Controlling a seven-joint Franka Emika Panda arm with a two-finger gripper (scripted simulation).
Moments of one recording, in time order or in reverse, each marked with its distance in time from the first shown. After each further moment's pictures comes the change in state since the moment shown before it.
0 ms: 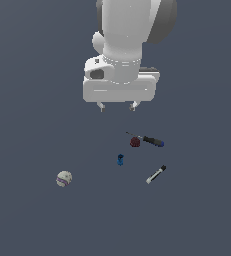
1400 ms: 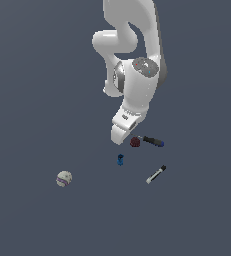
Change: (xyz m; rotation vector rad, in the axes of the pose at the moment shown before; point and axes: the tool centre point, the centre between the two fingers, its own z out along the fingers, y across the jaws) arm -0.018 -0.055 0.154 -0.016 -0.039 -0.832
